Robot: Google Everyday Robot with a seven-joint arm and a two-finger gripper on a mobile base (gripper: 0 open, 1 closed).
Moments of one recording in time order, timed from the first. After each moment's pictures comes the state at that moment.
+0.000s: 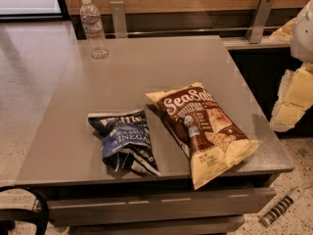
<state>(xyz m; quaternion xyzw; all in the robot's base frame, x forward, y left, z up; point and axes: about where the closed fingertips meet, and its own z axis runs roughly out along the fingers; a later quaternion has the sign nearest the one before) 0.438 -0.215 0.984 -0.60 0.78 -0.04 0.17</state>
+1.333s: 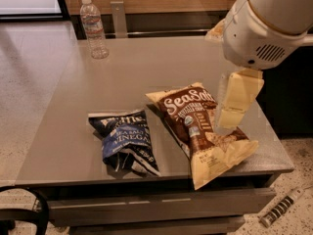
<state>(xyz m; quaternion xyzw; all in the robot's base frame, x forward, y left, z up) 0.436 -0.109 0.986 -0.68 0.70 -0.02 0.20</state>
